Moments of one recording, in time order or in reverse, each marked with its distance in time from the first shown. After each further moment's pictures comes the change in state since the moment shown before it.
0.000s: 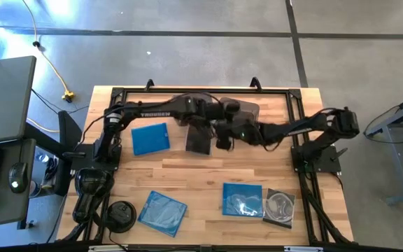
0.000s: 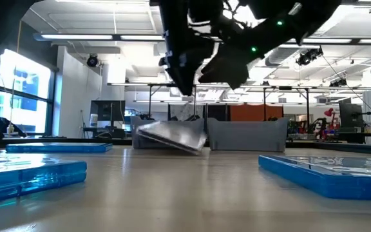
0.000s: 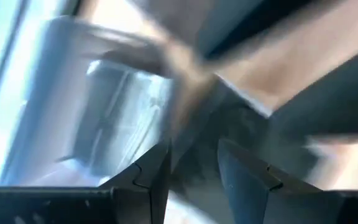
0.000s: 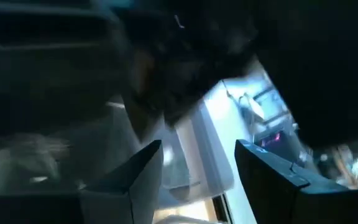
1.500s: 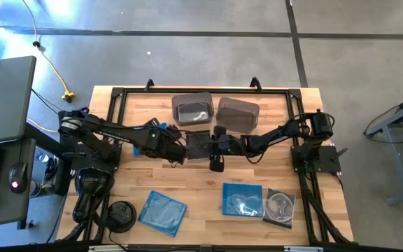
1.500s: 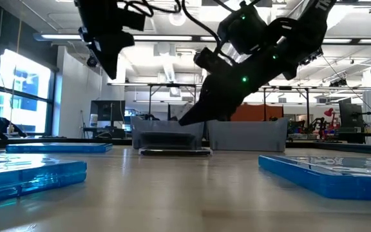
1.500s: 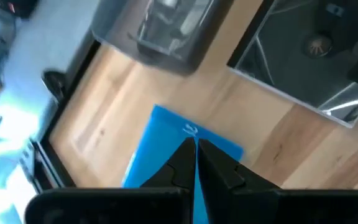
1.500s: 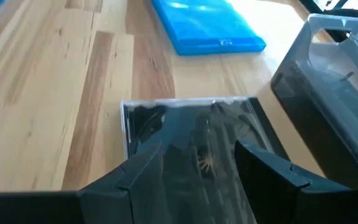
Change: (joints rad) left arm -0.331 -0.442 -0.590 -0.125 -0.324 -0.530; right arm 0.081 0.288 0.018 0.105 -0.327 0.485
